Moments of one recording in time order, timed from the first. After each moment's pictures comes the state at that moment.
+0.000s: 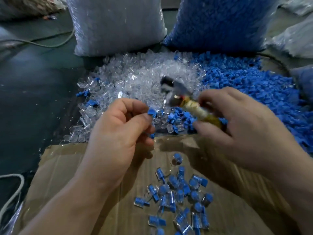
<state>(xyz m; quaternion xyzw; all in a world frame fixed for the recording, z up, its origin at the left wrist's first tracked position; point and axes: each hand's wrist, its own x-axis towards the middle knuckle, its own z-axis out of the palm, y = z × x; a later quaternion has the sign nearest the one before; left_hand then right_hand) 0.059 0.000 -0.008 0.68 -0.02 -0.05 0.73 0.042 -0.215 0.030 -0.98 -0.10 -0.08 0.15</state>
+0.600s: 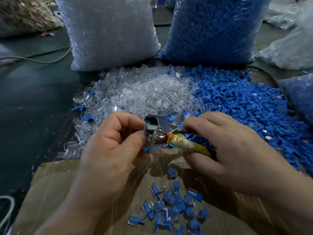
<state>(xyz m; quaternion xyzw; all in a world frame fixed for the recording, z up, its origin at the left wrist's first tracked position) 0.053 0.000 -0.010 0.71 -0.07 0.02 0.70 0.038 -0.221 0.024 -0.97 -0.17 -0.02 0.14</state>
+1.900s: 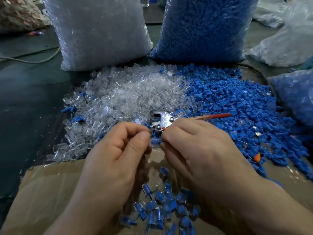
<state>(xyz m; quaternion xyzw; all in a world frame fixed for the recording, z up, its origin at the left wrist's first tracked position) 0.040 -0.018 0.004 0.80 -0.05 0.00 0.59 0.035 -0.191 0.020 -0.95 -0.22 -0.15 0.18</state>
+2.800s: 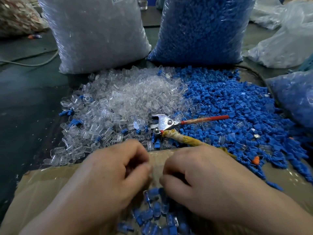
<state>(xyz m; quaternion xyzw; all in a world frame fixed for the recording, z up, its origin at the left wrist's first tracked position) 0.051 0.006 0.006 0.93 -0.22 -0.02 0.28 0.026 -0.192 0.027 -0.96 -0.19 0.09 0.17</state>
